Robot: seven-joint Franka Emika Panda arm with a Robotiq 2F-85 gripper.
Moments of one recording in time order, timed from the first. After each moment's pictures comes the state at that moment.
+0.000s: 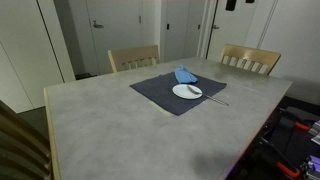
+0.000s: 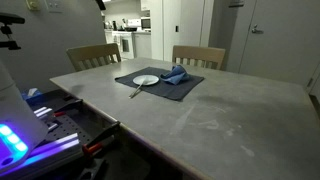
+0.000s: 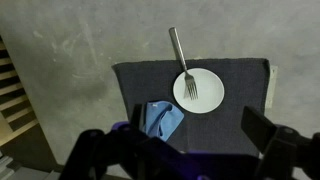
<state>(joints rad) -0.01 -0.59 0.34 -2.51 -0.13 1.99 0.39</state>
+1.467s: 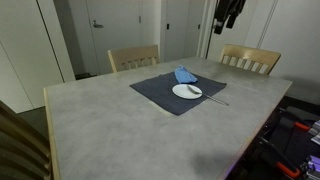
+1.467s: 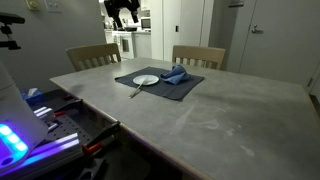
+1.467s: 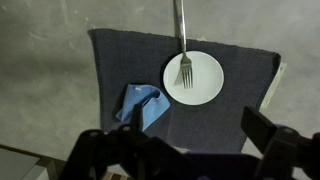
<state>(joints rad) 0.04 -0.45 0.12 -2.63 -0.19 2.36 0.12</state>
